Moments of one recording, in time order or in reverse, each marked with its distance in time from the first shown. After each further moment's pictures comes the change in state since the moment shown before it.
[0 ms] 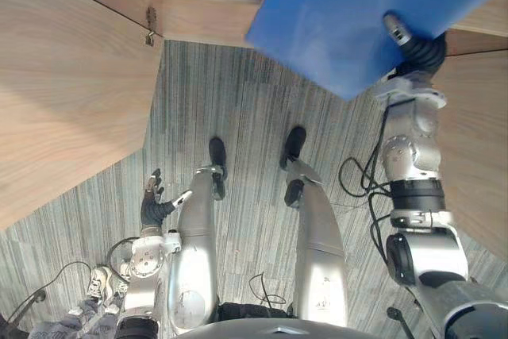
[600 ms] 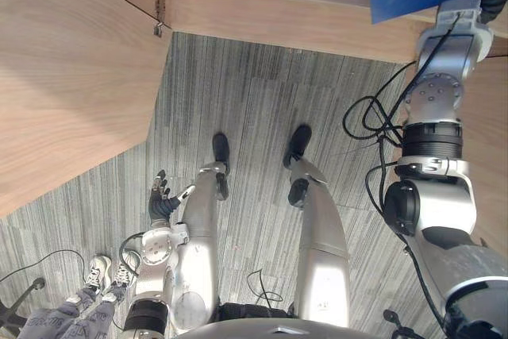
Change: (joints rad) left arm -0.118 -0.027 -0.007 0.207 -0.089 0.023 0.061; right arm -0.305 0.002 -0.108 0.197 0.361 -0.059 -0.184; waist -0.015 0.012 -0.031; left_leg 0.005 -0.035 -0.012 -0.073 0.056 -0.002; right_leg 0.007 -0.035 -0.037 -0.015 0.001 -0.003
